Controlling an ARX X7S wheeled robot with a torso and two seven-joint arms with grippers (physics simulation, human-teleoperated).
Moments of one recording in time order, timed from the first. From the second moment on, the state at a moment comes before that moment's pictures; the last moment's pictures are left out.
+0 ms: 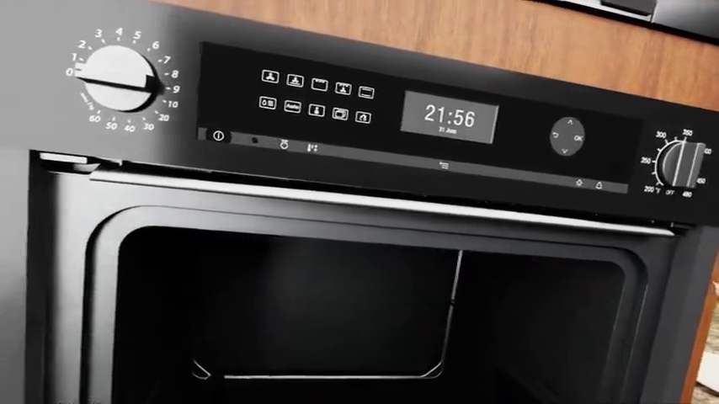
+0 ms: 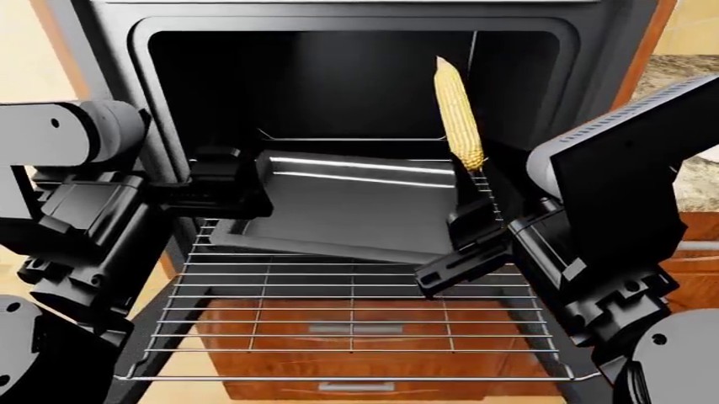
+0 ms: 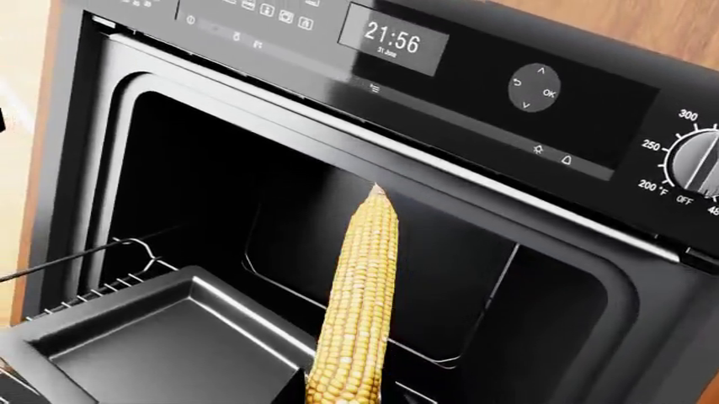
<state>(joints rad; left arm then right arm) -0.76 -0.64 0.13 0.80 -1.46 -0.79 -0.94 1.21 0.86 -0.62 -0.85 1.67 0.90 1.07</state>
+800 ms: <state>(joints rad) -0.74 -0.64 0.14 0.78 -1.43 -0.78 -0.92 1.22 0.68 -0.72 -0.34 1.56 0.93 0.61</state>
